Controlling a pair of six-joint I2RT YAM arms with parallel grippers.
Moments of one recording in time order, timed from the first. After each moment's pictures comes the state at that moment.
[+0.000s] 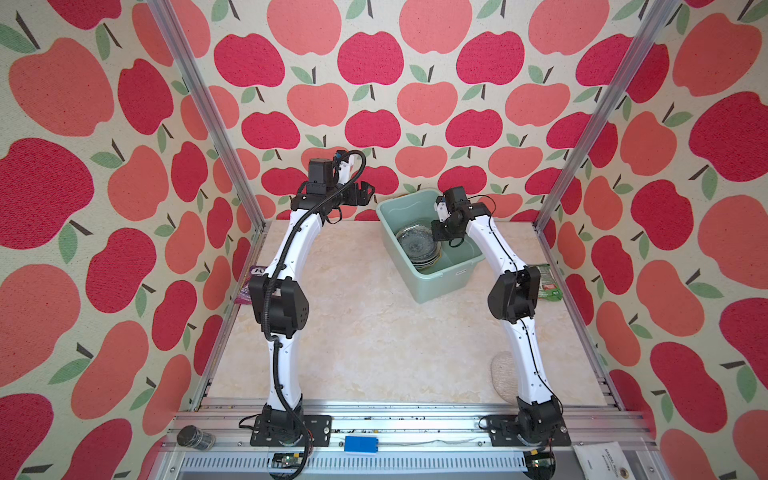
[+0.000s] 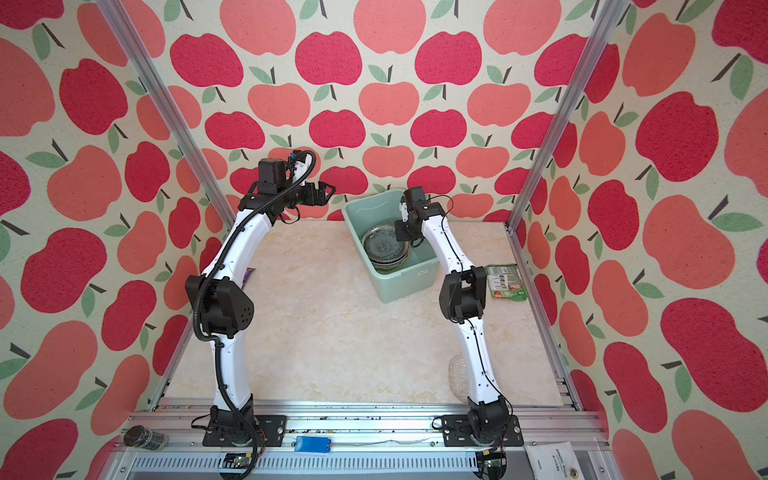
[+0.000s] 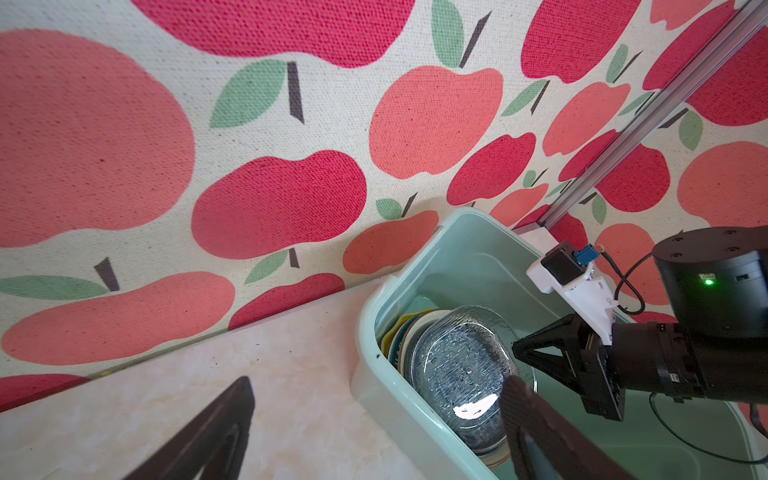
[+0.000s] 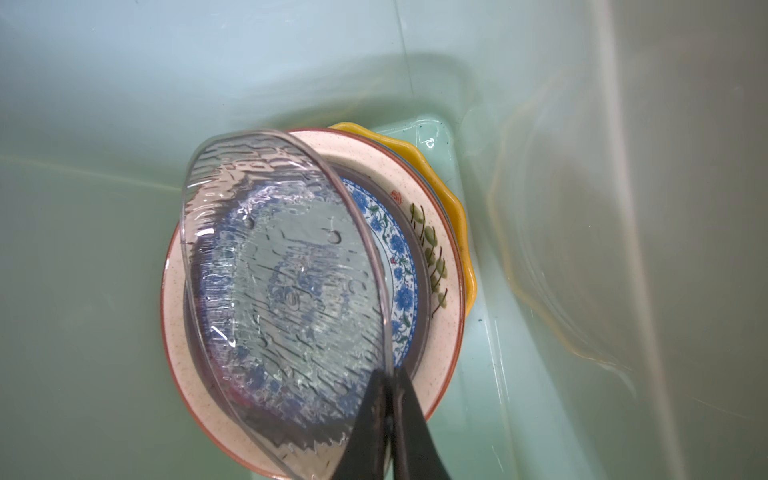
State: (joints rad) left arm -0.18 2.17 2.29 -0.54 0.41 -0.08; right arm 0.39 2.51 2.56 -1.05 -0.11 0.12
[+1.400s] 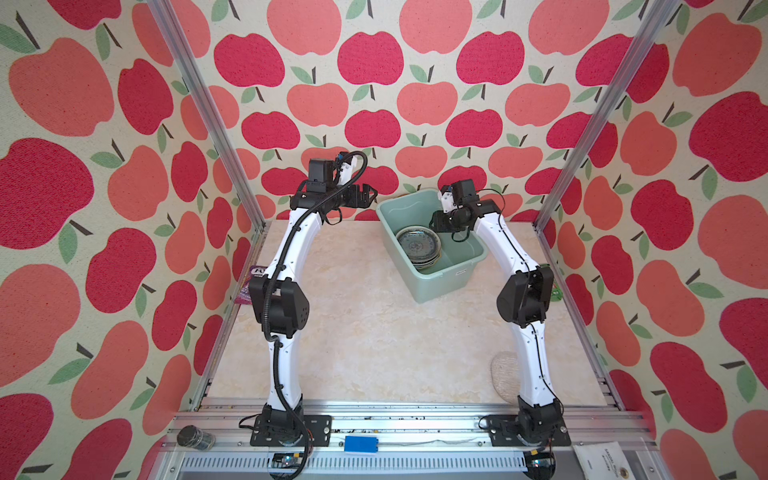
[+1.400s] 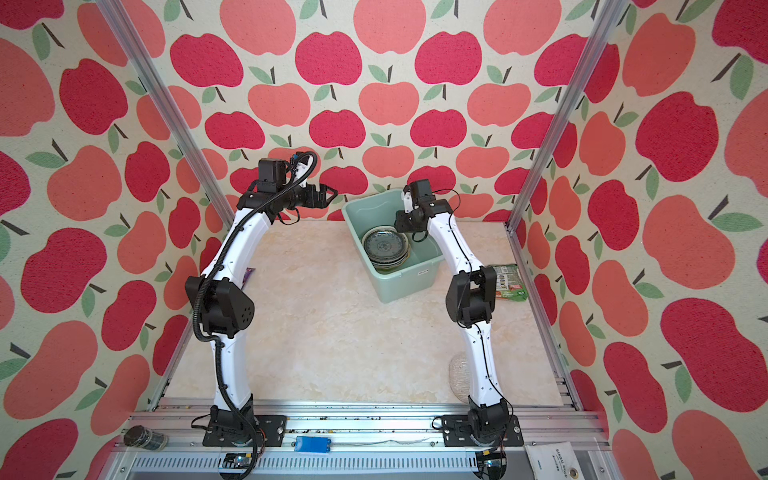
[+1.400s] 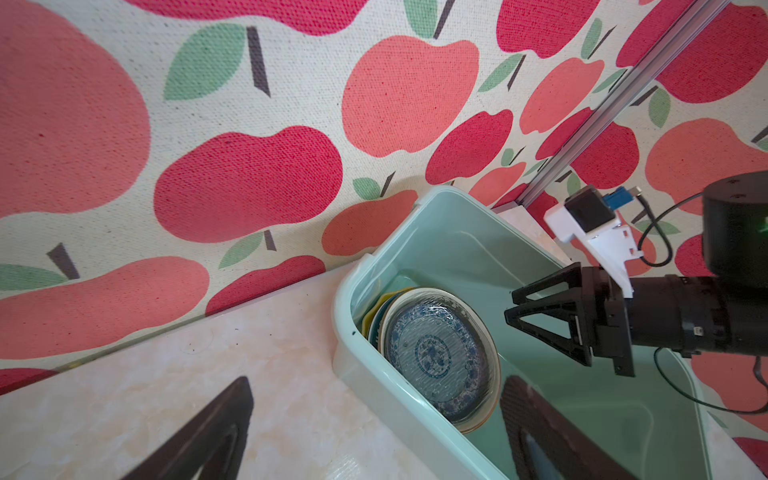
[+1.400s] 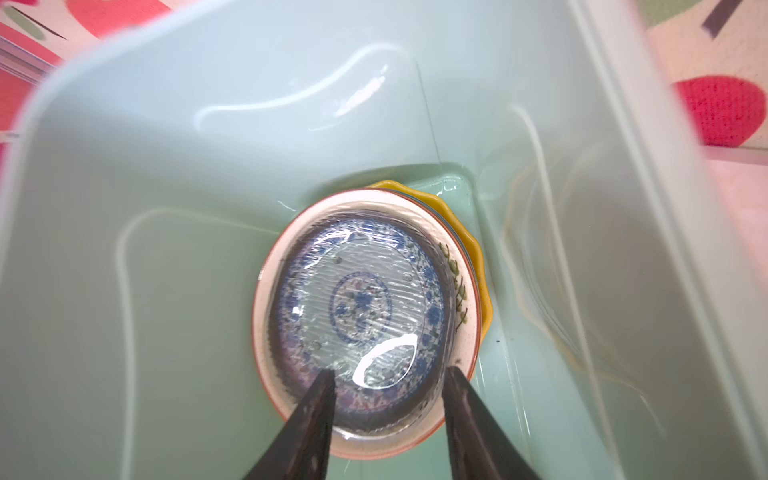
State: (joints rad) left arm -0.20 2.15 2.29 -0.63 0.47 -0.05; right arm 0.37 2.32 2.40 -0.90 -0.20 0.16
